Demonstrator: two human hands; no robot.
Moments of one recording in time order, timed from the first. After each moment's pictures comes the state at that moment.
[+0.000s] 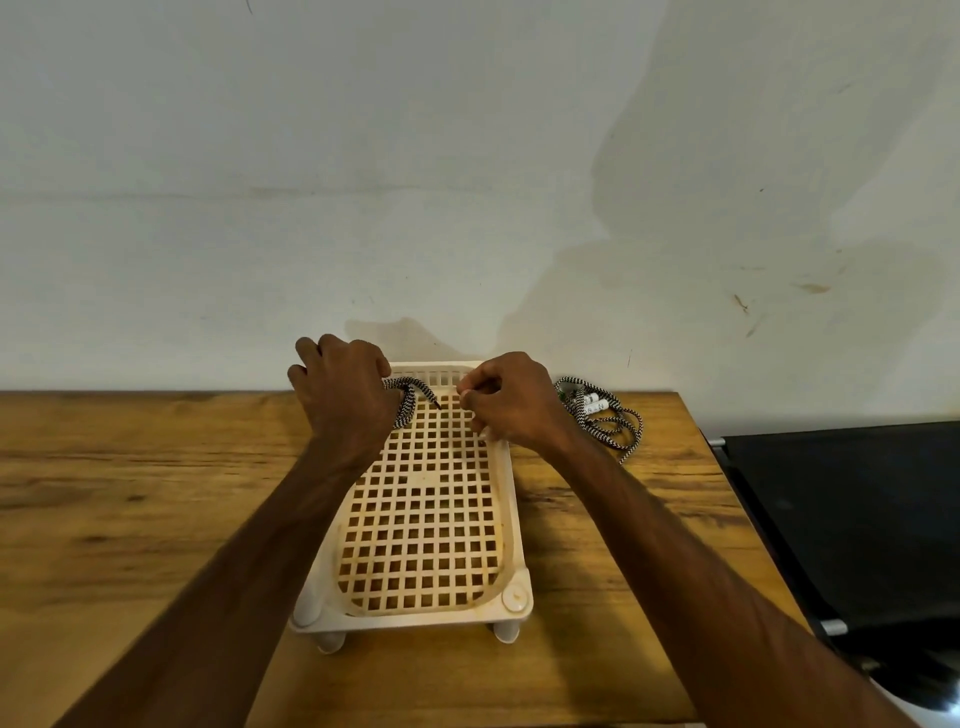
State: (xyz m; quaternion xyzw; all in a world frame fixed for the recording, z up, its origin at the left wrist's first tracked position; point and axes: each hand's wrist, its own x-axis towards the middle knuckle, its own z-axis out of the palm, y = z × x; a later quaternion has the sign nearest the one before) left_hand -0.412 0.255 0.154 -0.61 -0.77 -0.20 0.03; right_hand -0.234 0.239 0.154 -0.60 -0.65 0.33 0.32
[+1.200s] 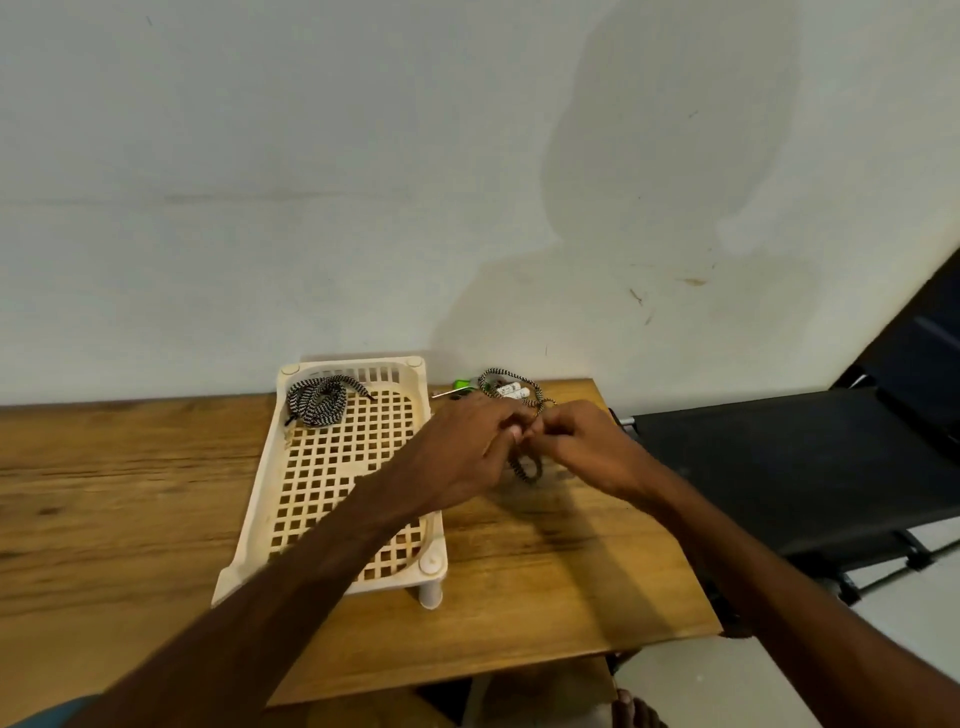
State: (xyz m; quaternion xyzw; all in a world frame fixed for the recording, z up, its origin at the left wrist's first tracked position) left_hand -0.291 0.188 0.142 -0.89 -0.34 -0.24 -0.20; right_hand -0.101 0.145 0.158 -0.60 -0.67 0.35 0.26
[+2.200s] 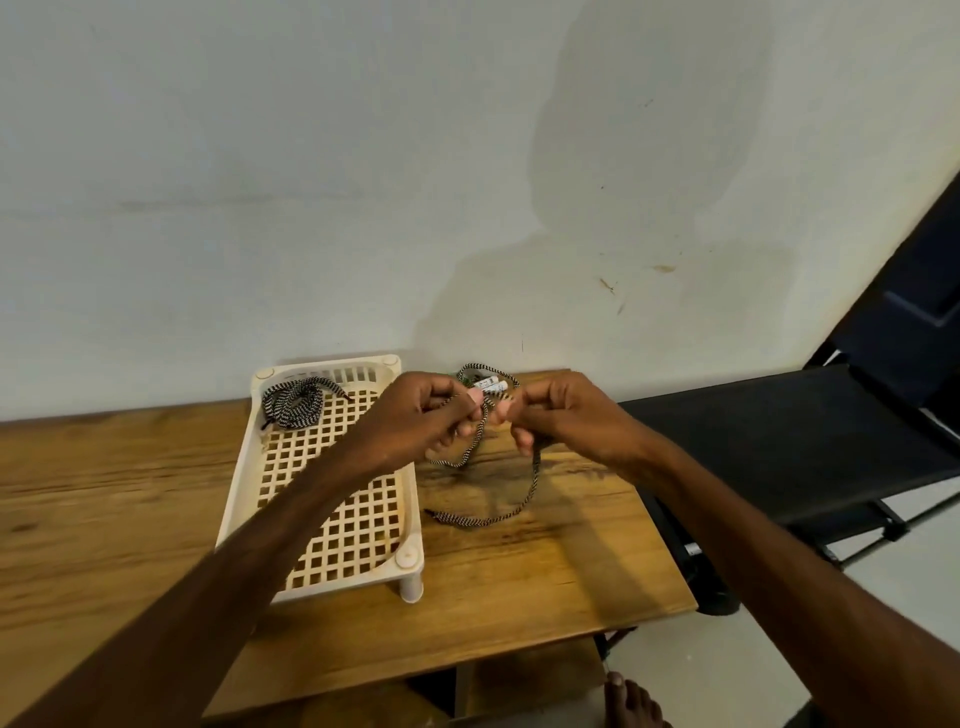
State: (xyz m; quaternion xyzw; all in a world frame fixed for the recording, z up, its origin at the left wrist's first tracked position) left_hand -0.307 0.192 0.166 -0.72 -0.40 -0.28 -0.50; right_hand -0.085 0.141 0.177 -0.49 -0.63 0.49 0.35
